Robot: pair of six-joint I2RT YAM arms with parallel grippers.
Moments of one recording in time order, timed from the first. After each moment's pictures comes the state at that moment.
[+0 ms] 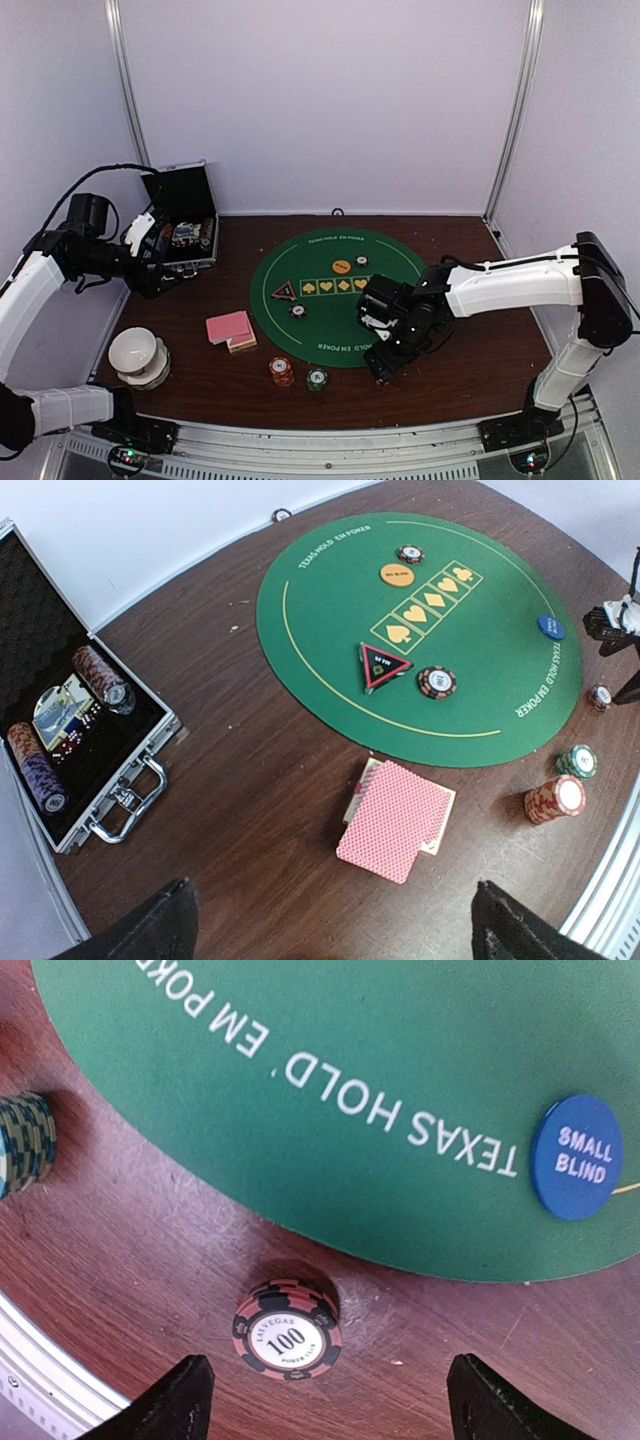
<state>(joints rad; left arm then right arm) -0.04 0.99 0.99 -0.83 0.53 0.51 1.03 1.67 1.10 -0.82 0.05 0.40</state>
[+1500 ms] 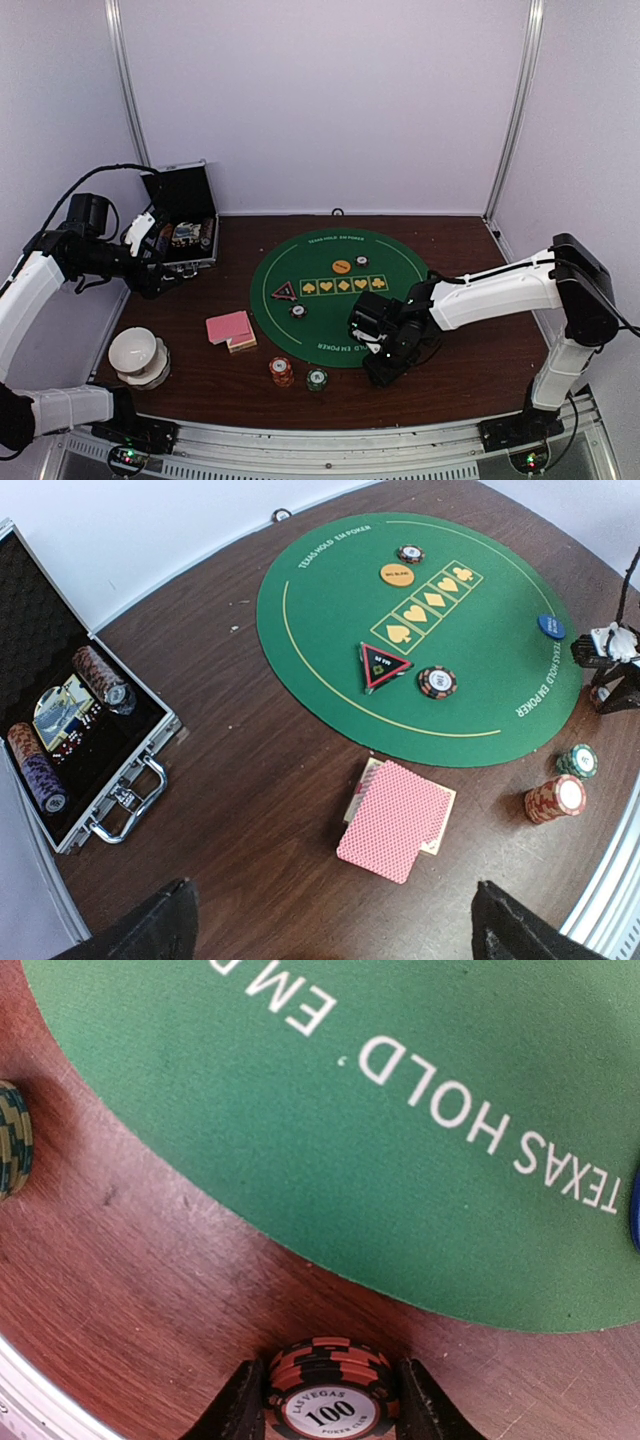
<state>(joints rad) -0.04 0.99 0.99 -0.83 0.53 0.51 1.07 1.75 1.06 -0.70 0.02 0.41</state>
